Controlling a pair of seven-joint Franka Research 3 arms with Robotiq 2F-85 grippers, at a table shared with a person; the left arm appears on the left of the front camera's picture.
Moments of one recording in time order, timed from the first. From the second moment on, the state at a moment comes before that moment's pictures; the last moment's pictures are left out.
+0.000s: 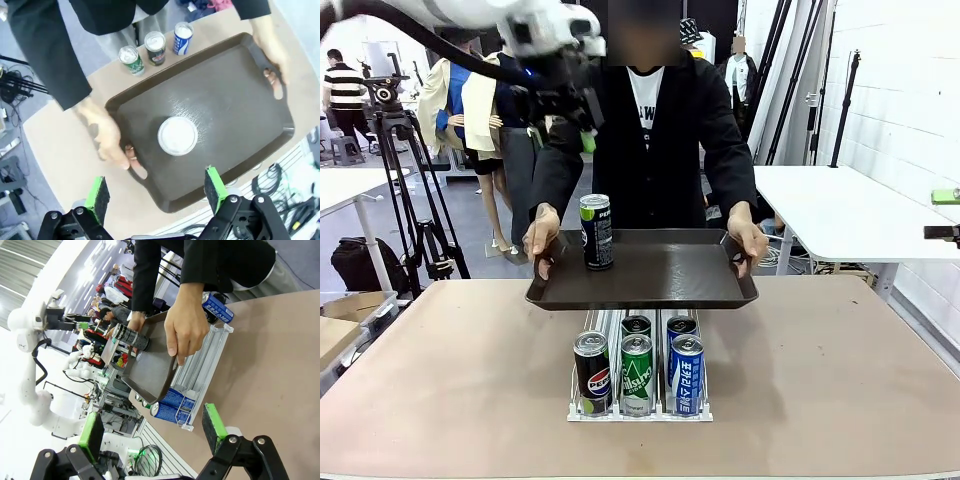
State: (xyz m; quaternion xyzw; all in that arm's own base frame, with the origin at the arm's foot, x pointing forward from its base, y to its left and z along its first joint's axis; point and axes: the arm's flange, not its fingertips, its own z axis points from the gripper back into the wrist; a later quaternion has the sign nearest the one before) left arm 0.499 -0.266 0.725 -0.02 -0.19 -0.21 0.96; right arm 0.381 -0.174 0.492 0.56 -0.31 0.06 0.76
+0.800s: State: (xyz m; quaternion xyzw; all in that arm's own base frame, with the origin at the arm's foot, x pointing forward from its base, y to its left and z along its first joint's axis) left arm 0.462 -0.019 0.748 -0.24 -0.20 -0.08 0.95; right arm 0.381 -0.175 0.492 0.56 -0.31 0.06 0.76
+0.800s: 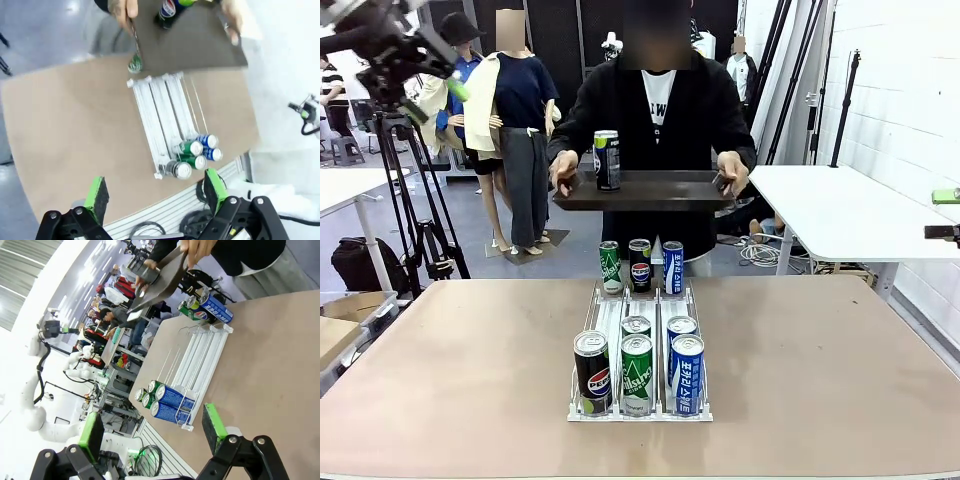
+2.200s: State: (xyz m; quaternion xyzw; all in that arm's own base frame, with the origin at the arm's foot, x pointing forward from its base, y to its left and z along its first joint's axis) left arm 0.452 0.191 0.571 -0.59 -0.07 -0.05 0.80; right arm 0.381 -0.175 0.492 0.56 -0.31 0.06 0.76
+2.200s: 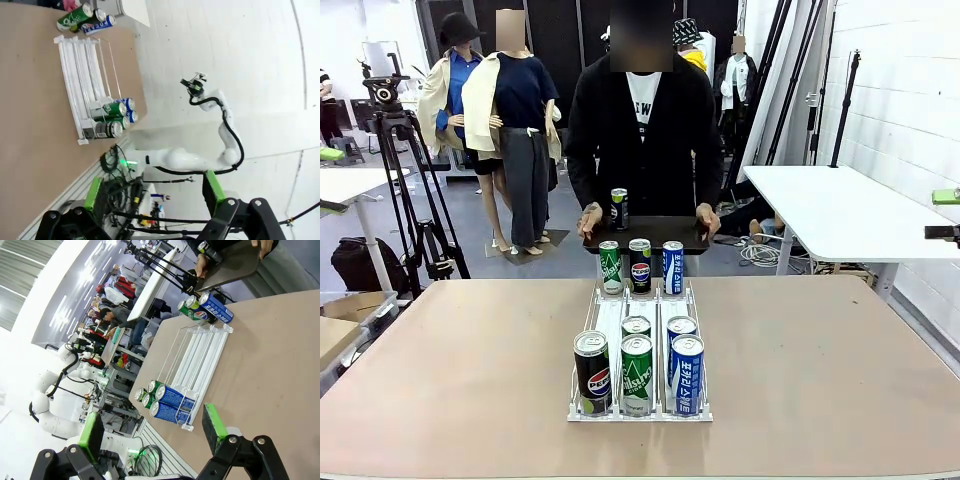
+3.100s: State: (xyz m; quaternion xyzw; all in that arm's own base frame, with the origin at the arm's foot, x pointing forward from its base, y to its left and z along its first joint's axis) left arm 0.471 0.201 0.480 -0.66 0.01 -0.01 0.75; right arm 0.381 -0.175 0.492 0.56 -0.31 0.06 0.76
